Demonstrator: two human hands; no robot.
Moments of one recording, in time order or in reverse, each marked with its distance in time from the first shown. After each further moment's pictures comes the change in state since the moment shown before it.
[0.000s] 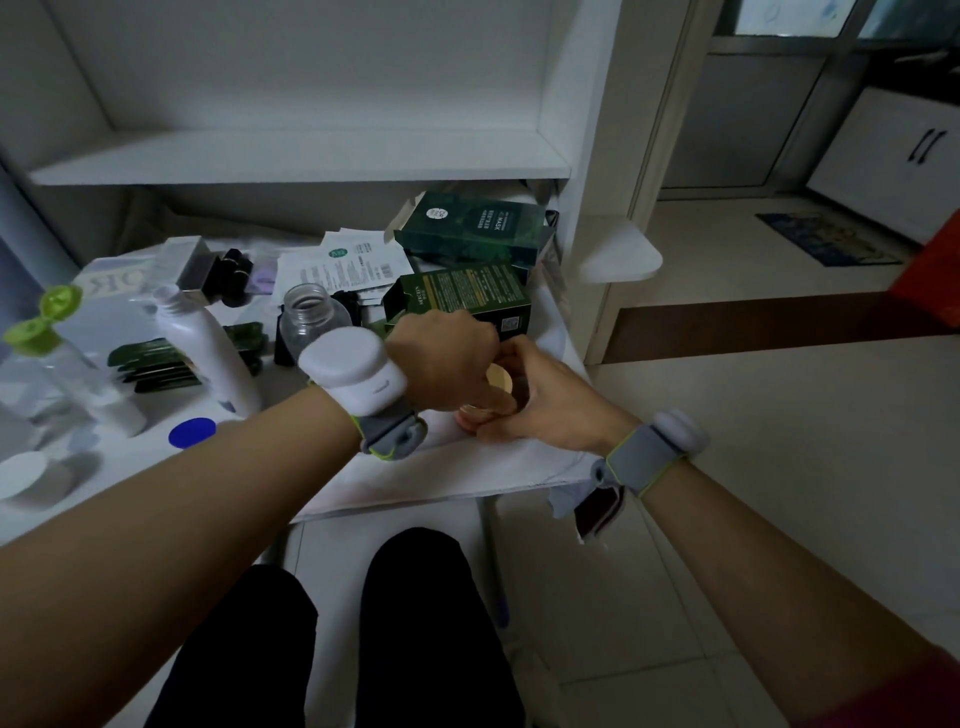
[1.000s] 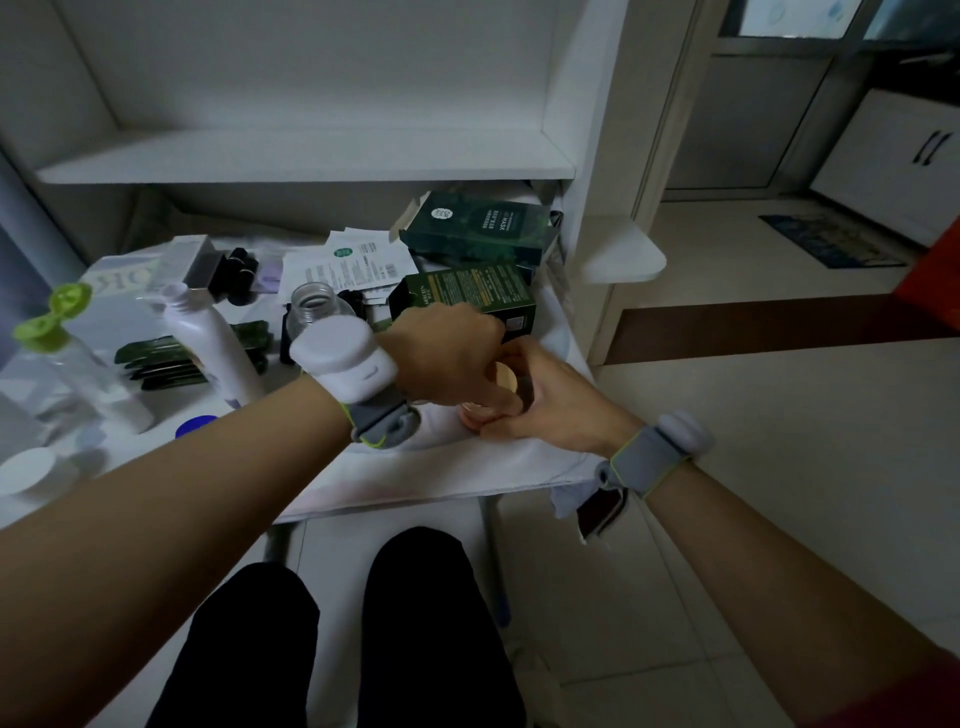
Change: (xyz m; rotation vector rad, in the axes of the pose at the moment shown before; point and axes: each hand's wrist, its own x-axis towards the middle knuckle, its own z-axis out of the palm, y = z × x) left_hand -0.002 -0.008 -0.002 -0.025 0.014 0.073; right_hand -0.001 -0.001 0.002 -0.059 0.026 -0.034
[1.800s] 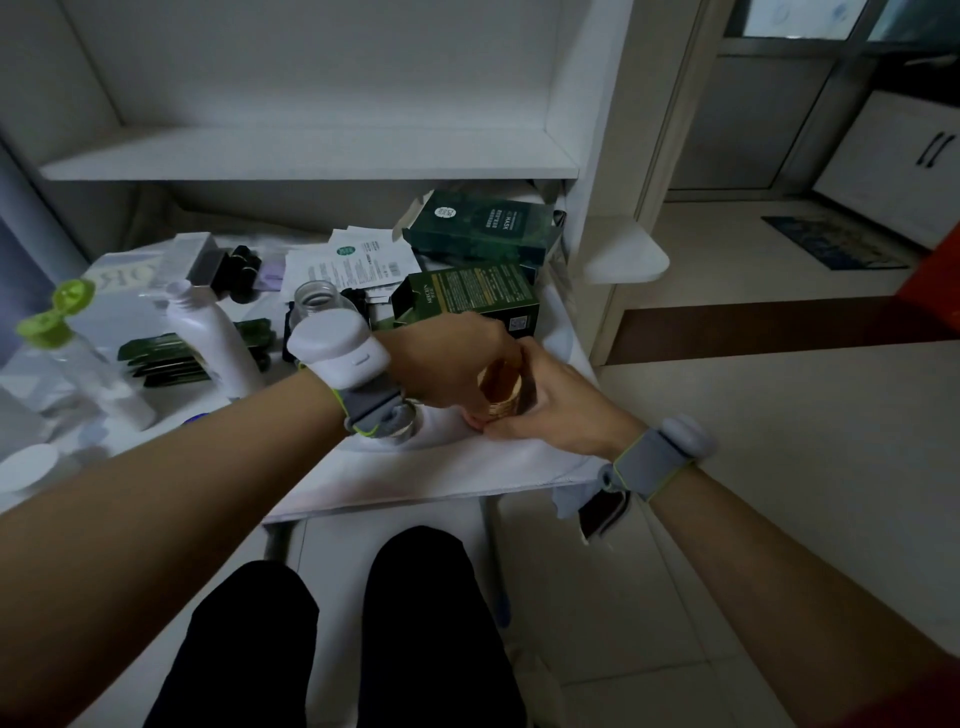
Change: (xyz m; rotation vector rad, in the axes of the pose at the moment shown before) left_hand 0.005 -0.007 0.002 -0.053 -0.074 0.195; right_hand -0.004 -0.002 0.001 0.060 0.004 -0.011
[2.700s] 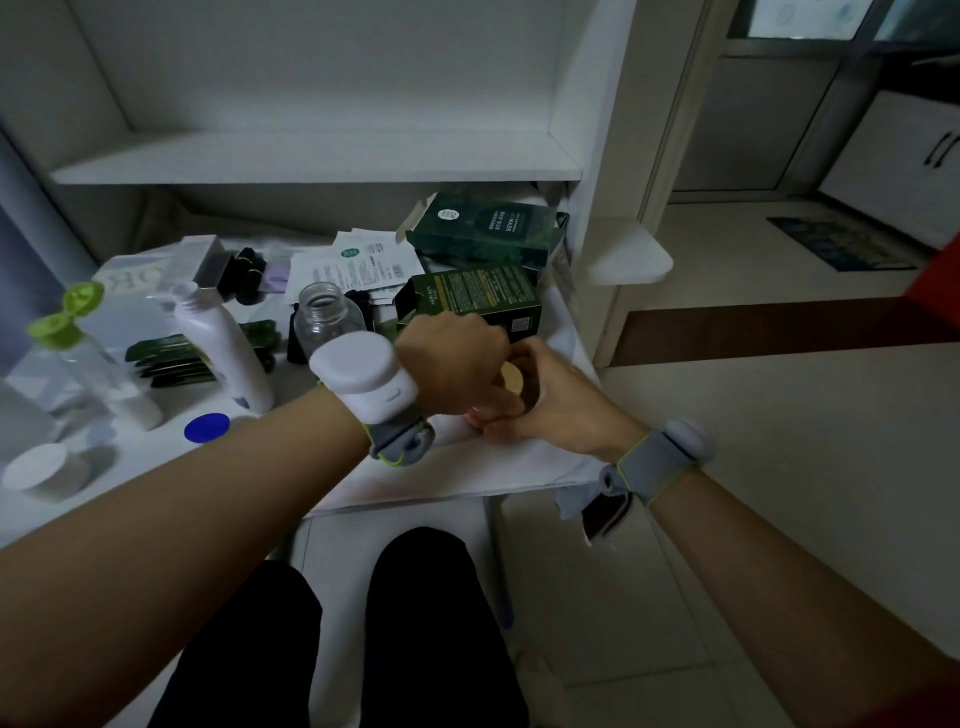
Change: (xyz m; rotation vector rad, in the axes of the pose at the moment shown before) left_hand -0.004 0.016 0.004 0.117 0.091 -0.266; right_hand 0.002 0.002 0.002 -0.019 0.033 0.065
